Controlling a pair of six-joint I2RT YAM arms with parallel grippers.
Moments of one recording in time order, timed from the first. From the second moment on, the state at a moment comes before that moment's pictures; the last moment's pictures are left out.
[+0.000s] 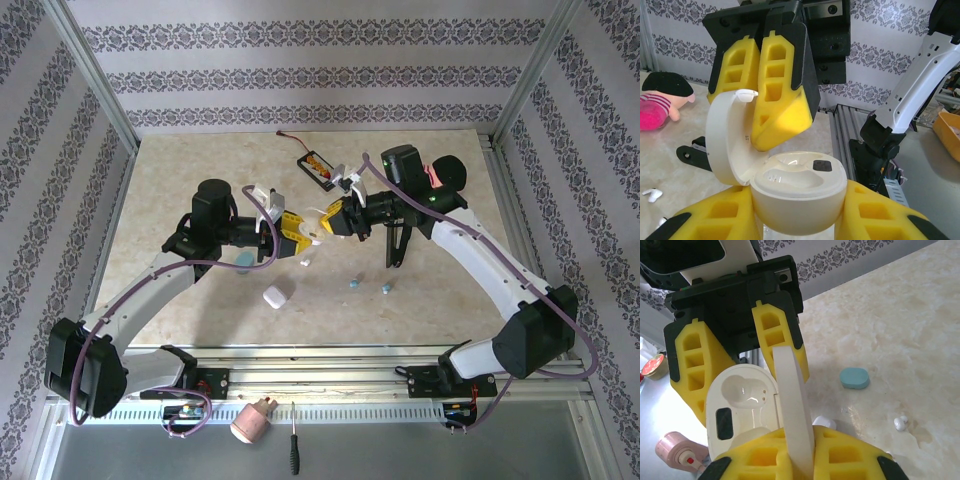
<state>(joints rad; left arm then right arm) -0.40 1.22 0.89 0.03 1.06 0.07 0.46 1.42 1.30 -0.60 -0.97 -0.22</state>
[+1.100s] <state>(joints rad) -0.40 1.26 0.89 0.09 1.05 -0.01 0.46 1.39 1.30 -0.58 -0.87 -0.22</state>
